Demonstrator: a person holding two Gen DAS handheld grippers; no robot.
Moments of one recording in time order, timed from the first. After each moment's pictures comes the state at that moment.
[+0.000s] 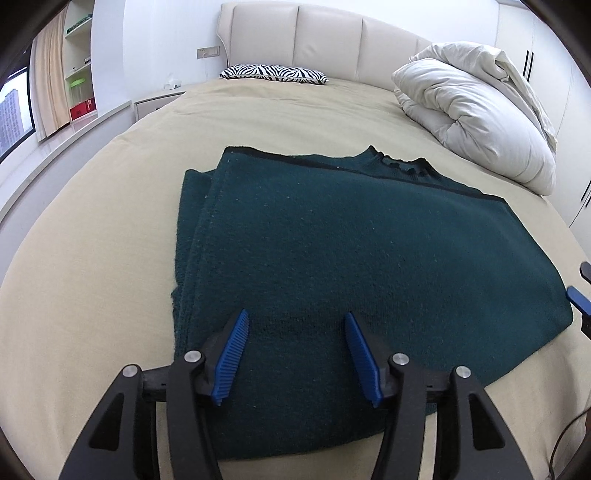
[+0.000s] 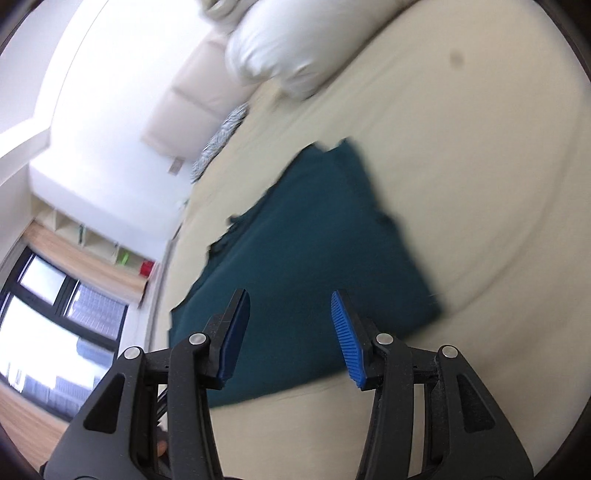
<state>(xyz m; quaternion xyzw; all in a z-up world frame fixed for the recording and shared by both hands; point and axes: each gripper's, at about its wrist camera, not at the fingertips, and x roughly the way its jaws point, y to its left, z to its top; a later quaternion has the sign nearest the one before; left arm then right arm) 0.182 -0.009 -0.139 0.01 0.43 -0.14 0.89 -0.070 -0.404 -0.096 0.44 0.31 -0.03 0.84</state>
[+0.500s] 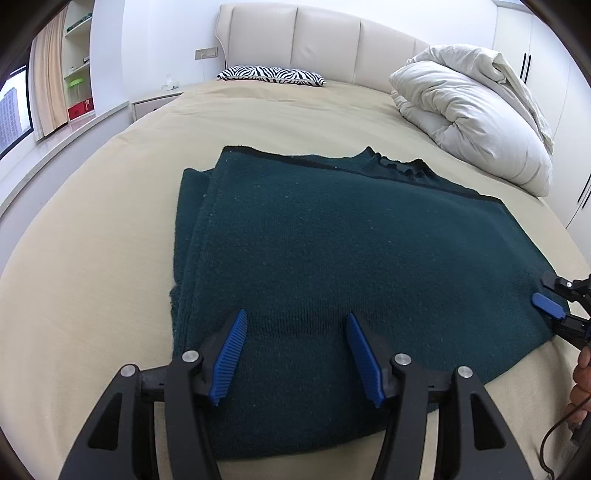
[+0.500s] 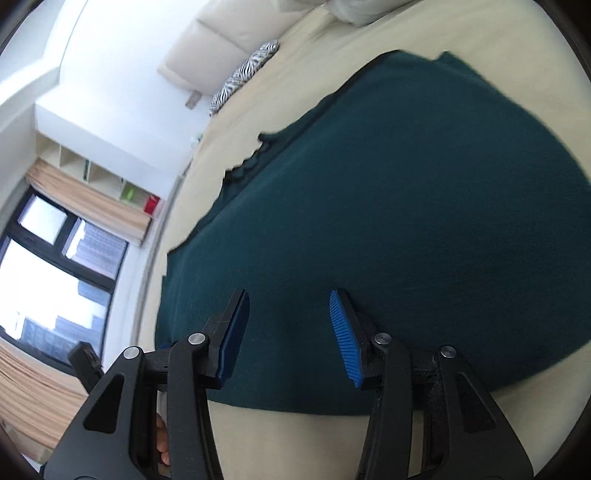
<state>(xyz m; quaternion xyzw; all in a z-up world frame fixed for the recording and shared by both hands) 0.182 -0.009 -0.140 0.01 0.42 -0.14 0.89 -0.018 -0.377 -0.136 0.42 0.37 0.00 0.83</state>
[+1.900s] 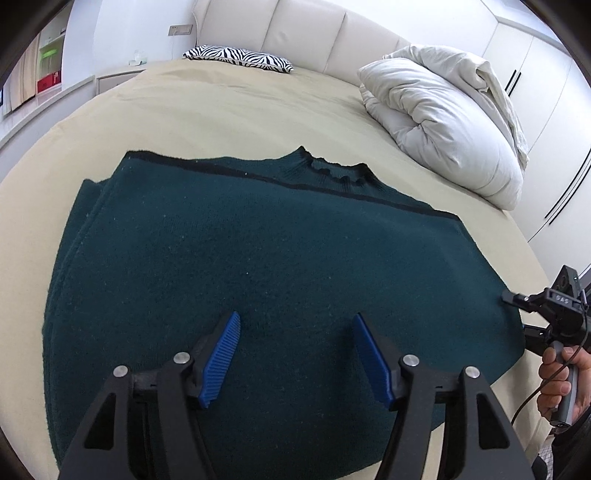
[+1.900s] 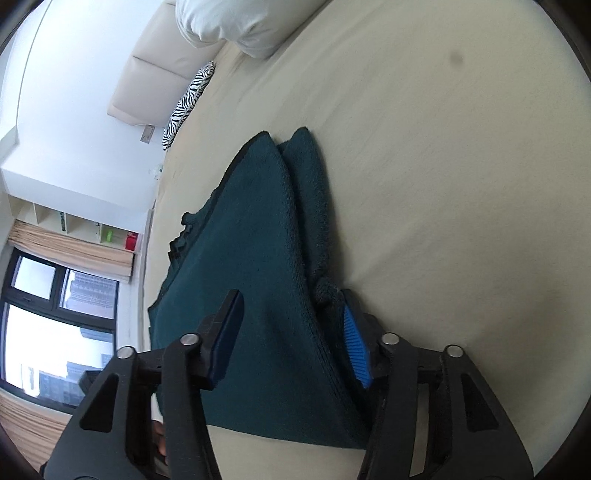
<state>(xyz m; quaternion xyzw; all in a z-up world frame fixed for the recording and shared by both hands) 0.211 -0.066 -0.133 -0.06 0.46 -0.22 0.86 -0.009 -0.512 -0.150 0.49 0.41 -0.04 0.77</state>
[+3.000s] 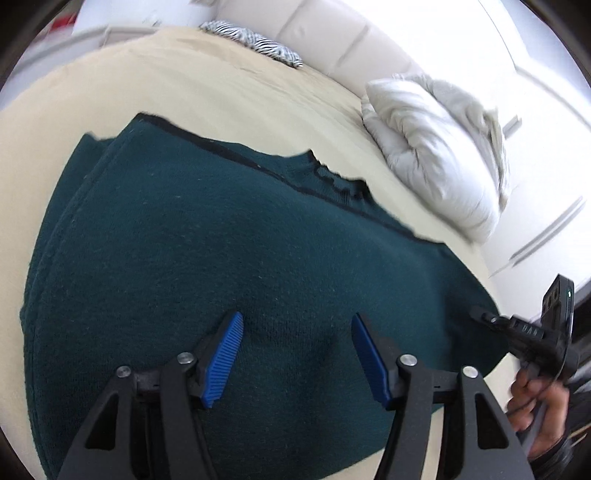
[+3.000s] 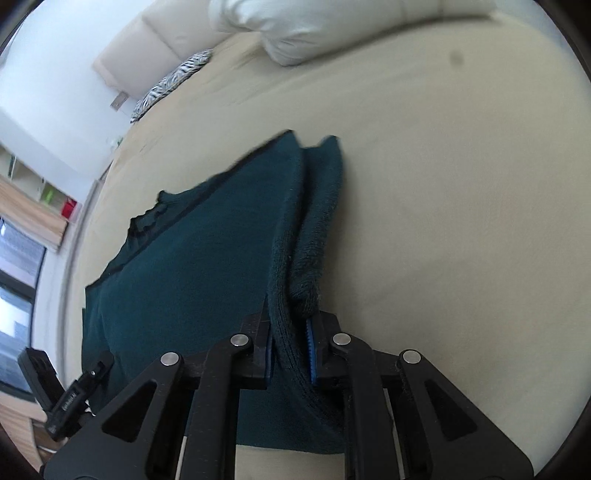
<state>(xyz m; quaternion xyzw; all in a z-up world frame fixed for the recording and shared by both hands) 0.231 -0.028 -0.138 -0.20 0.48 -0.25 0.82 0.056 -0.423 -0.091 0.27 0.45 -0.13 0.84</state>
